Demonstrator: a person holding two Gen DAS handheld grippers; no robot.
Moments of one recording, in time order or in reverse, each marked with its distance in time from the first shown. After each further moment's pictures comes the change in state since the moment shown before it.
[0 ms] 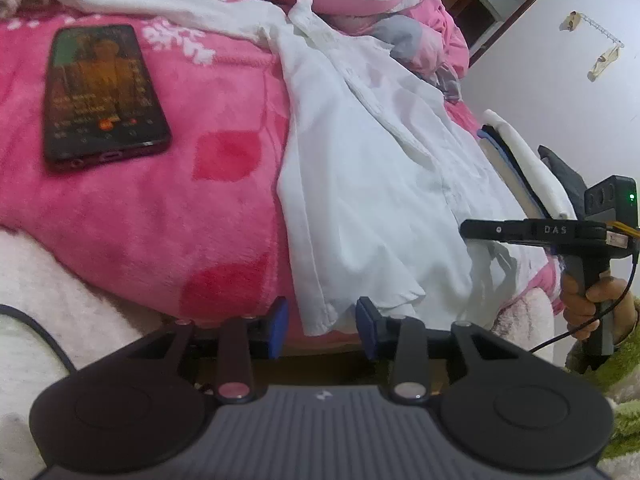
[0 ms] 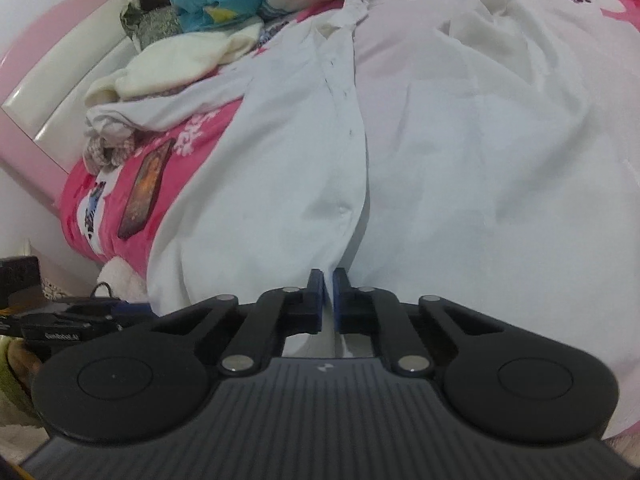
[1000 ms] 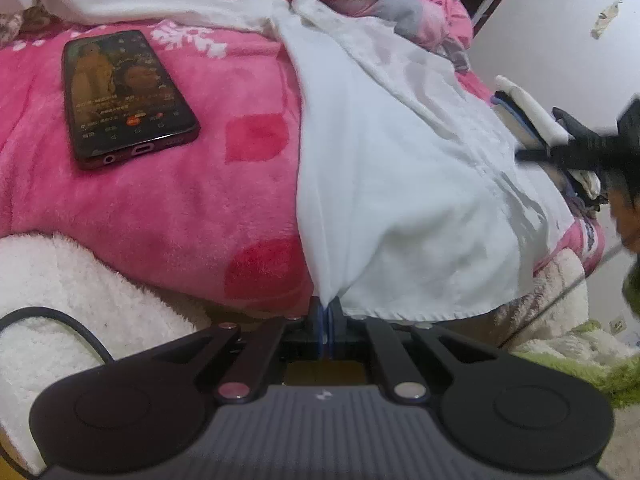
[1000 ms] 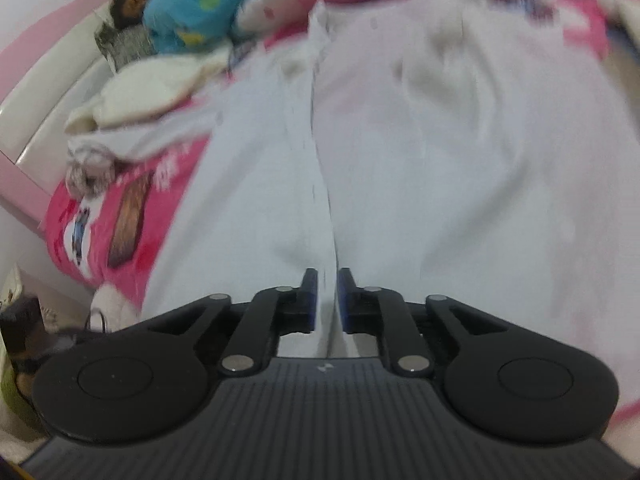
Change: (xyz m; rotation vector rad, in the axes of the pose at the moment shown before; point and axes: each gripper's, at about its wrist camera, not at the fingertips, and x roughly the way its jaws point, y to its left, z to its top) left arm -0.007 0.007 -0.009 0.120 0.031 0.081; right arm -0.042 -0.011 0.050 0.014 -0.030 -0.080
